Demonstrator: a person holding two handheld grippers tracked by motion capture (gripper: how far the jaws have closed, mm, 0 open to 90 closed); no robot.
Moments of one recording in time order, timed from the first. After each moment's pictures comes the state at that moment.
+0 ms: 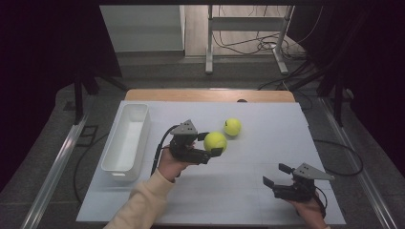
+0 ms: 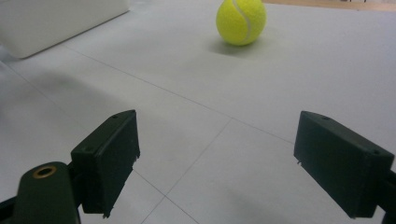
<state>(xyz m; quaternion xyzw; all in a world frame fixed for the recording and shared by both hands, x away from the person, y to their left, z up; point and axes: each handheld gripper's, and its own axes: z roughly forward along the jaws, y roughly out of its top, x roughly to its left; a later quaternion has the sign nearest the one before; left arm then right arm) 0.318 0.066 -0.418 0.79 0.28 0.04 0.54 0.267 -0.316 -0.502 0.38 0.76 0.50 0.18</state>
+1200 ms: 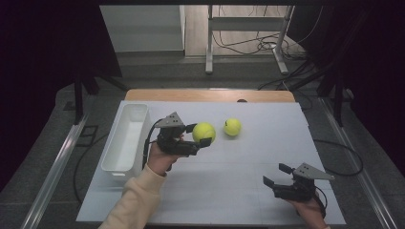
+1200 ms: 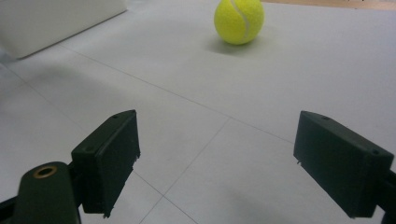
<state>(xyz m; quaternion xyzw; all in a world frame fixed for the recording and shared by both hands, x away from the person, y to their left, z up) 0.324 0.097 -0.406 0.77 0.31 0.07 0.56 0.268 -0.317 -0.503 0.38 0.76 0.49 0.18</state>
